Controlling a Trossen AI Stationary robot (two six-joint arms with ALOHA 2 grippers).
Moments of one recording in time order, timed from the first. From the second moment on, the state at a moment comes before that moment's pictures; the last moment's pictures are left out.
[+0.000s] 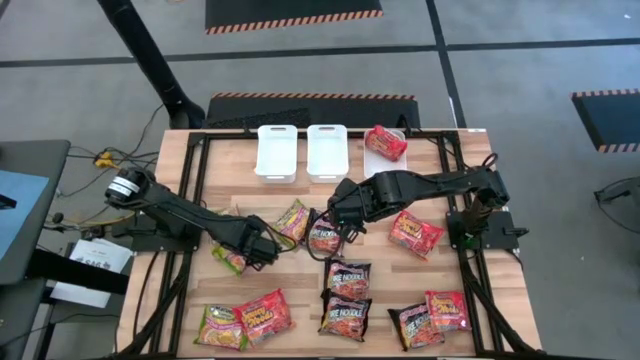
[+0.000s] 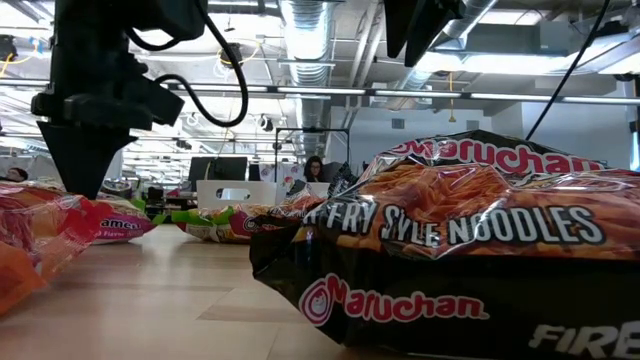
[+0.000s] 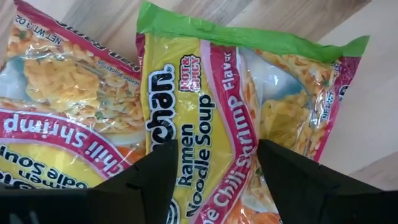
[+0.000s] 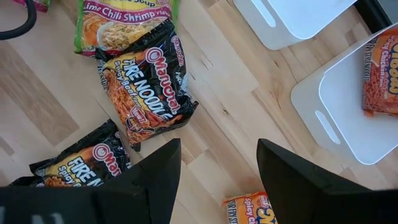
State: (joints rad) left arm -0.31 1.59 0.95 -0.99 -0.17 -1.20; right arm 0.16 1.85 1.92 -1.45 0.34 0.78
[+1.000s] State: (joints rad) left arm -0.28 1.59 0.94 -0.86 -0.07 -1.01; right arm 0.15 1.85 1.92 -1.45 0.34 0.78
